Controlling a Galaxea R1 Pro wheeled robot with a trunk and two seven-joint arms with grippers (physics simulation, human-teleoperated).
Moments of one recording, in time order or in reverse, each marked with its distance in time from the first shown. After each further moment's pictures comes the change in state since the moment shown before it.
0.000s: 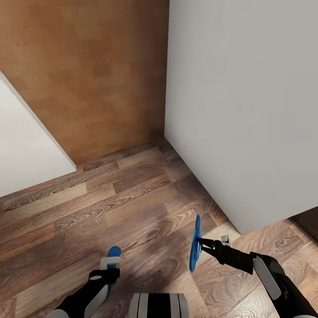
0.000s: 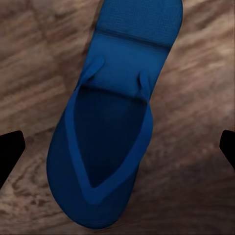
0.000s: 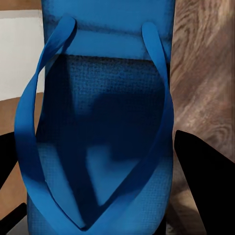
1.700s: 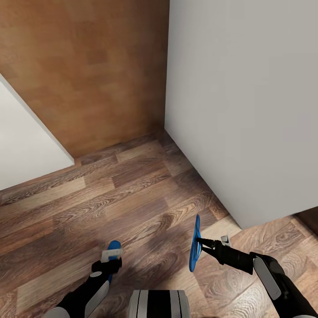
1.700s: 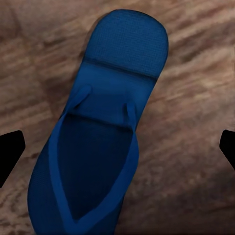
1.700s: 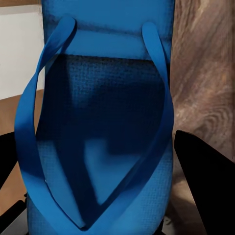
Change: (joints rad) left arm -0.001 0.006 0.000 -0.054 0.002 -0.091 -0.001; right arm 0.000 0.001 0.000 0.000 0.000 0.004 0.000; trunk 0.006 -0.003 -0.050
